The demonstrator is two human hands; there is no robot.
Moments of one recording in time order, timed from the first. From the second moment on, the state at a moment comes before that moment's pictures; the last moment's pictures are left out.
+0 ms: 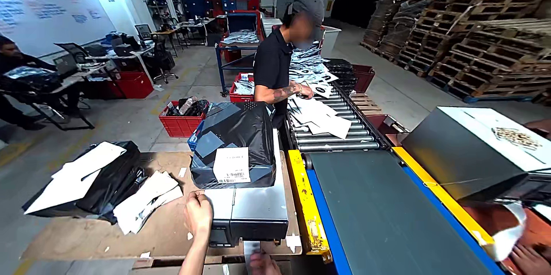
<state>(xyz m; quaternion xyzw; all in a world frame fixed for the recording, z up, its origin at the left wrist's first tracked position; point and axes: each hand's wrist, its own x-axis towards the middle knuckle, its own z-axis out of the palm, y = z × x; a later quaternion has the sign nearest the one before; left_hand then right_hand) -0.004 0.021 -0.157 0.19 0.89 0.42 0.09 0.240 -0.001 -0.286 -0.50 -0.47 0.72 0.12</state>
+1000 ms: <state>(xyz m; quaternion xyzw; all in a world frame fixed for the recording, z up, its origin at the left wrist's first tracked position) 0.009 0.021 -0.177 0.23 0.87 0.43 0.02 0.344 0.031 -0.313 -0.60 -0.48 0.59 0.25</state>
